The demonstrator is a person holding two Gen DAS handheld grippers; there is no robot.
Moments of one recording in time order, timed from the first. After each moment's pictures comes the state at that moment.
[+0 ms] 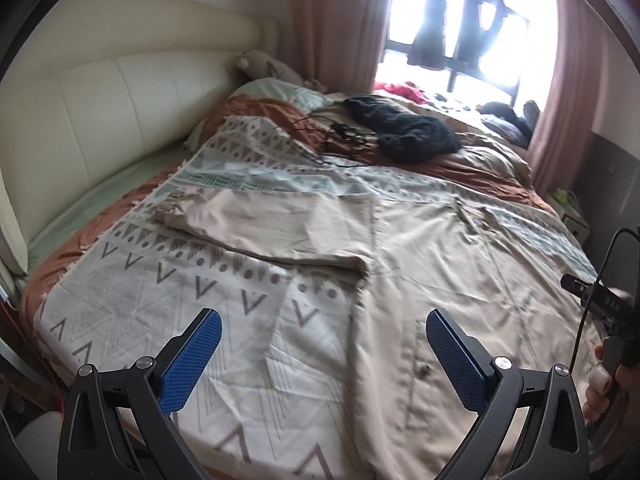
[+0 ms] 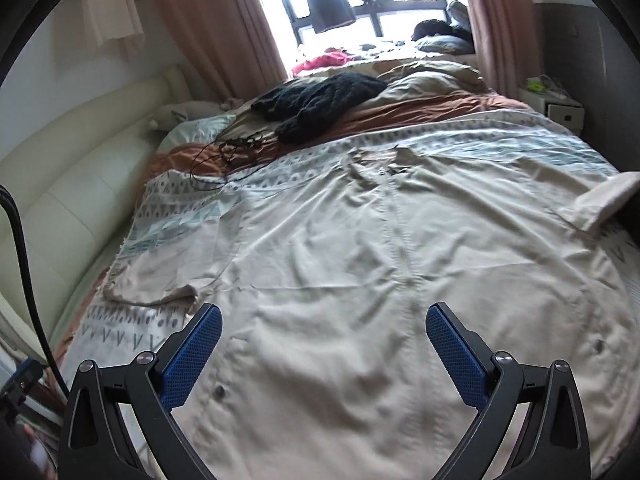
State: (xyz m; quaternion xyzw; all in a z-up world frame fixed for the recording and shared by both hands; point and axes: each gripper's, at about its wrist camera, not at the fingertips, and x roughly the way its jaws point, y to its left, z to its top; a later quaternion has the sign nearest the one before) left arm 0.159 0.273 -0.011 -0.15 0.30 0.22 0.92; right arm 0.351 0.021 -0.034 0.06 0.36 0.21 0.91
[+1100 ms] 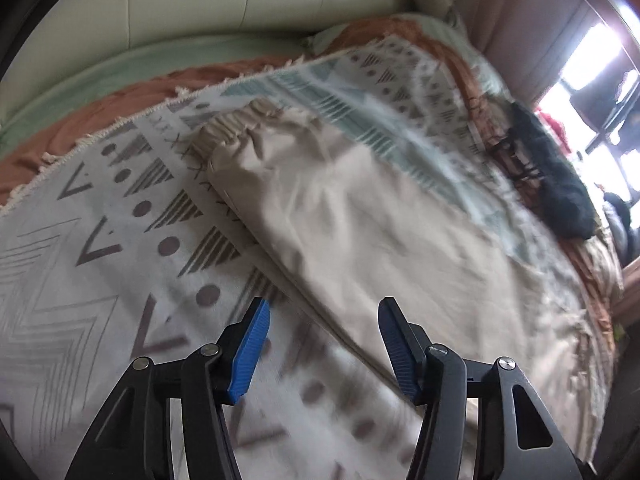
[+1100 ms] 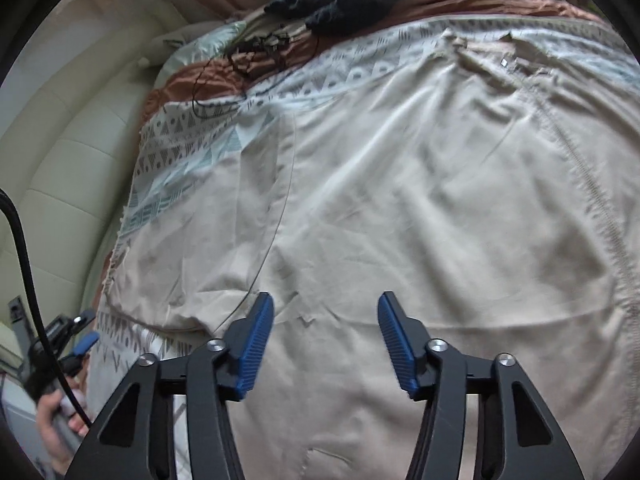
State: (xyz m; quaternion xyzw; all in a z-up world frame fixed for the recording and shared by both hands) left arm 0.294 0.547 -0.151 -0.36 0.36 0.35 0.78; right arm 0.497 0.208 -0.142 0.09 0.51 0.28 0.81
